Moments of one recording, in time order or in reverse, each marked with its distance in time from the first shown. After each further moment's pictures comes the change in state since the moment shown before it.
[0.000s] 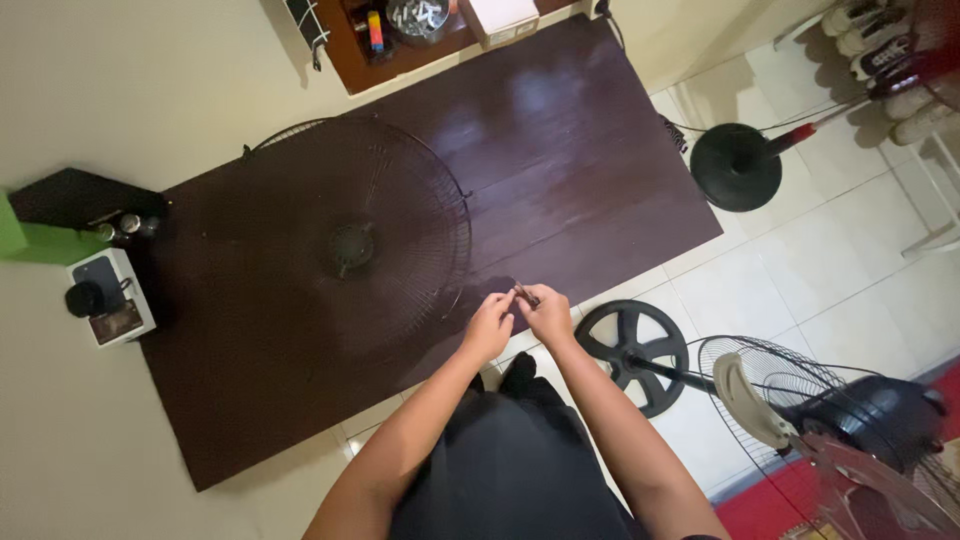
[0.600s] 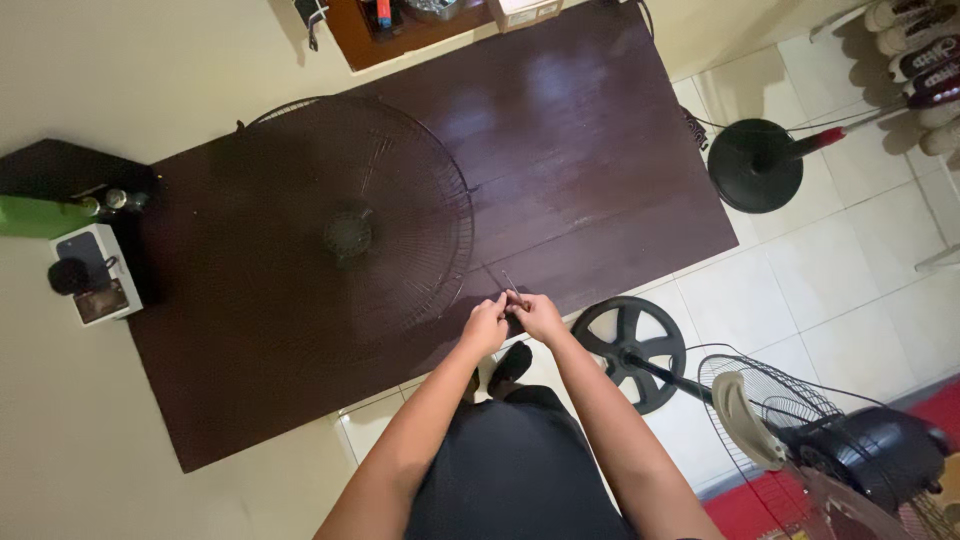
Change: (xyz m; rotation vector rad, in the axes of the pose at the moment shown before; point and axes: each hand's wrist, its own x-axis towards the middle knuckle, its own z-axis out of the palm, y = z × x) left_hand 0.027 -0.088 0.045 0.237 -0.065 -0.133; right_hand 0.033 0.093 0.047 0.196 -0.467 0.242
